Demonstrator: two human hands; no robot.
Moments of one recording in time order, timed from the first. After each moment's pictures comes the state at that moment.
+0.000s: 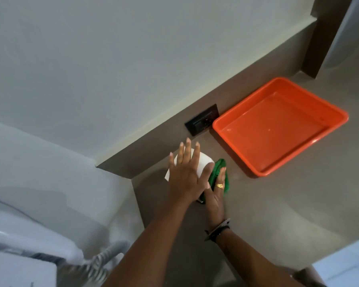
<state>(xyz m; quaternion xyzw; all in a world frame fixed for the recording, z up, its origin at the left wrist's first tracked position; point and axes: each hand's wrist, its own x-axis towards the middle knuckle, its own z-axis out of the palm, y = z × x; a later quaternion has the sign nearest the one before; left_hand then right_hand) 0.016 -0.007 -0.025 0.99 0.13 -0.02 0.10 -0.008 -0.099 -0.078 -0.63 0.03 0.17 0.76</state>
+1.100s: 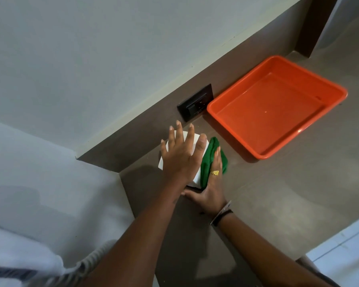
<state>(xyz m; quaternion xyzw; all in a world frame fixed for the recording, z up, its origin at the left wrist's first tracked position) 0.038 -0.002 -0.025 0.96 0.18 -0.02 0.20 0.007 -0.098 -0.123 -0.77 -0.14 0.02 0.62</state>
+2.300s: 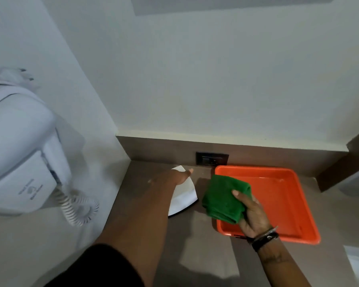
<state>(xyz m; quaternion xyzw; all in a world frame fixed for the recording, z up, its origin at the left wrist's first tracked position) 0.078 -0.015 0.050 0.67 0.62 -0.25 0.32 0.199 -0.223 0.006 -0.38 0.01 0.55 0.75</state>
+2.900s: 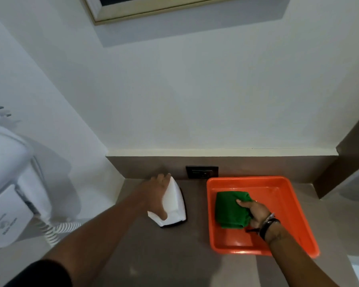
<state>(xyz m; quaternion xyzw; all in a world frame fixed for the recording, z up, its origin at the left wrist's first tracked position) 0.054 0.015 0.036 0.92 0.31 -0.26 0.06 0.295 -0.211 -0.063 -0.59 0.09 0.56 0.57</state>
